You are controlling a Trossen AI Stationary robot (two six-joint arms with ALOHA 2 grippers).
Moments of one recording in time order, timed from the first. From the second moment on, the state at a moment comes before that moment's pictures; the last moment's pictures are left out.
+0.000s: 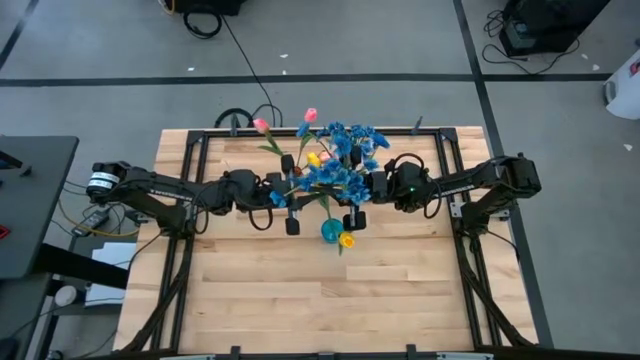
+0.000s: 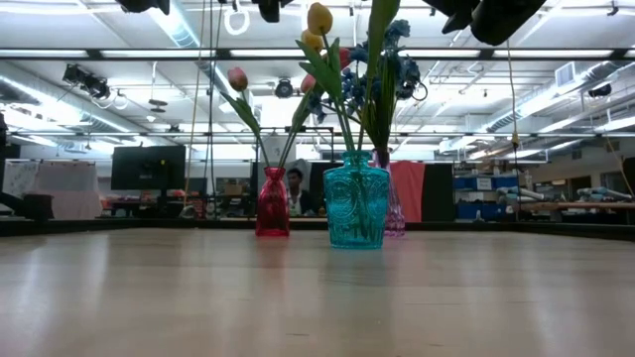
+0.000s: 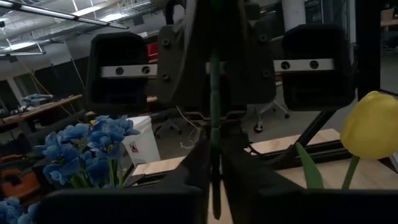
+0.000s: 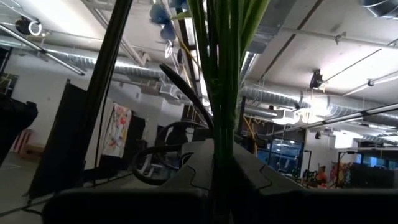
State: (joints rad) left arm -0.05 1.34 0.86 0.59 -0.13 0.25; right arm -0.02 1.57 0.90 1.20 -0.15 -0.15
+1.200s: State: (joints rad) left arm -0.05 1.31 0.86 0.42 -0.13 0.21; right arm 0.00 1.42 0.90 0.90 -0.08 -0.18
